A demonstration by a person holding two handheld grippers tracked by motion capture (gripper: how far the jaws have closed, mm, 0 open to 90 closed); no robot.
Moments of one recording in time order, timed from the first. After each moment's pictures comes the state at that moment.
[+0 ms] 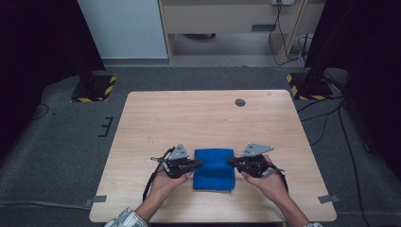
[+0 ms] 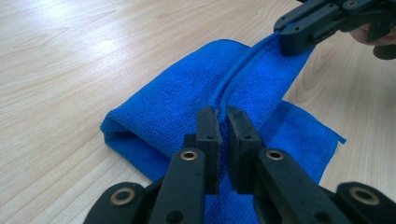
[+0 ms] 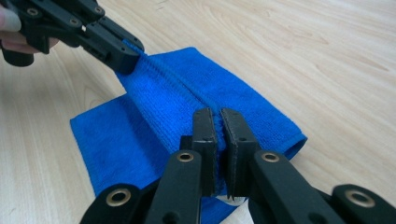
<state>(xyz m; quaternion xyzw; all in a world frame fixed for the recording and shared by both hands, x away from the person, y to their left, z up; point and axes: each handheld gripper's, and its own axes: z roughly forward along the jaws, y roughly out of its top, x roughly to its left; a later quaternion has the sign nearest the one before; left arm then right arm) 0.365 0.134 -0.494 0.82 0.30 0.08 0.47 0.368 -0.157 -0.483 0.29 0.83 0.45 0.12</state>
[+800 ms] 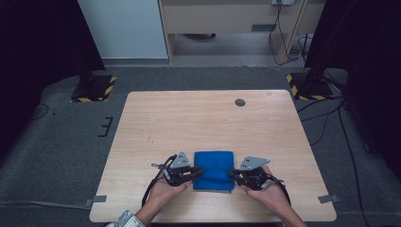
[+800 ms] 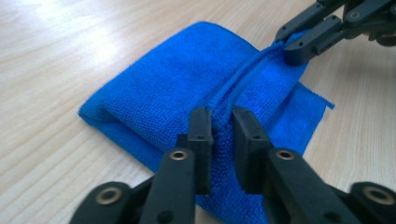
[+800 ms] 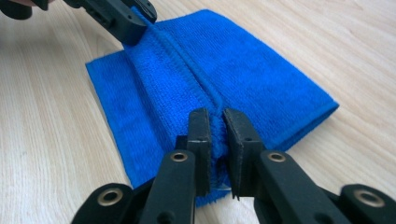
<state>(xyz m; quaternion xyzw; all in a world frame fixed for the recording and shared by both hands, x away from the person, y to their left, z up) 0.348 0.132 -0.508 0.84 0.28 0.07 0.45 0.341 -0.155 -0.504 0.27 0.86 0.42 0.12</state>
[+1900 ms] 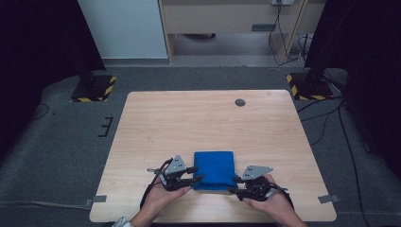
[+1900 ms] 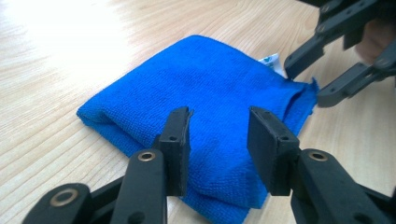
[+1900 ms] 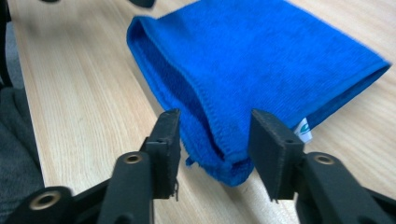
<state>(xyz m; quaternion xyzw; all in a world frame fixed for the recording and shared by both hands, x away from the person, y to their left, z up) 0.335 0.137 -0.504 0.83 0.28 0.09 0.47 0.315 -0.160 -0.506 0.27 0.86 0.41 0.08</state>
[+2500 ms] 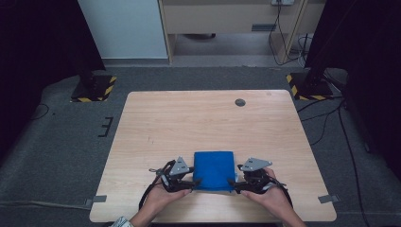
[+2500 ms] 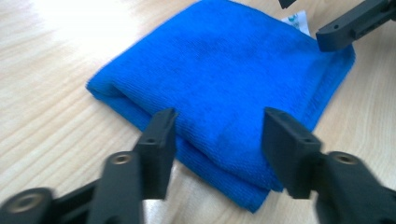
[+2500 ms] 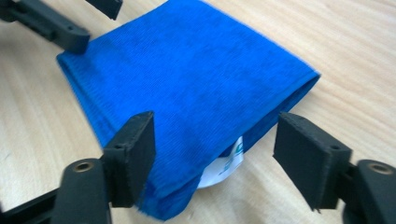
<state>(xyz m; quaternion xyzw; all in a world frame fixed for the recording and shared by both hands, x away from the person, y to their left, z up) 0.336 0.138 -0.509 0.85 0.29 0.11 0.43 0.336 -0.159 -0.506 0.32 0.85 0.40 0.13</state>
